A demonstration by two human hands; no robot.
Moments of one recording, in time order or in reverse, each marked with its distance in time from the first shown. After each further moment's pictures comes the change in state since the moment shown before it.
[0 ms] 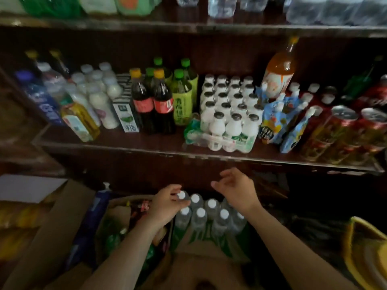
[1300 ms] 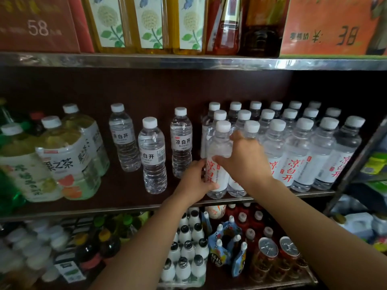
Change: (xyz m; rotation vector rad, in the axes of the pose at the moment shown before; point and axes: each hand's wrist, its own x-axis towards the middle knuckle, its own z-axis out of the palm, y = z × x) left_hand 0.061 0.492 0.019 0.148 -0.072 0.754; right_hand 0.112 -0.296 -0.349 -0.572 0.669 -0.355
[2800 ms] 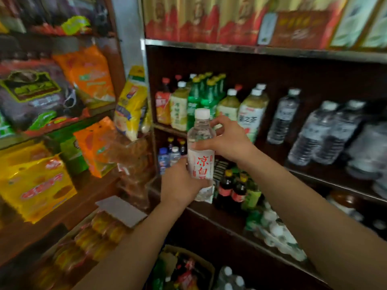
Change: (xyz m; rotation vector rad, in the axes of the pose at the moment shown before) left_hand -0.395 -0.007 -0.224 0.294 0.760 -0.477; right_hand -0.183 -0.338 -0.011 0.823 -0.703 -0.335
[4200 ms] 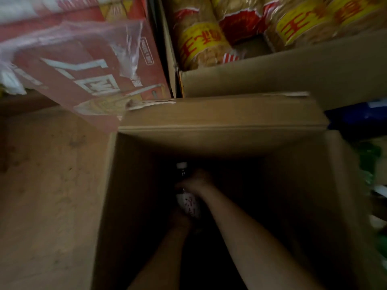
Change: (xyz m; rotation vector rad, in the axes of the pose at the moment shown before) left_hand -0.354 -0.838 0.251 -0.393 0.123 -1.657; right_hand -0.296 0.494 0.885 -0.319 -1.337 0.379
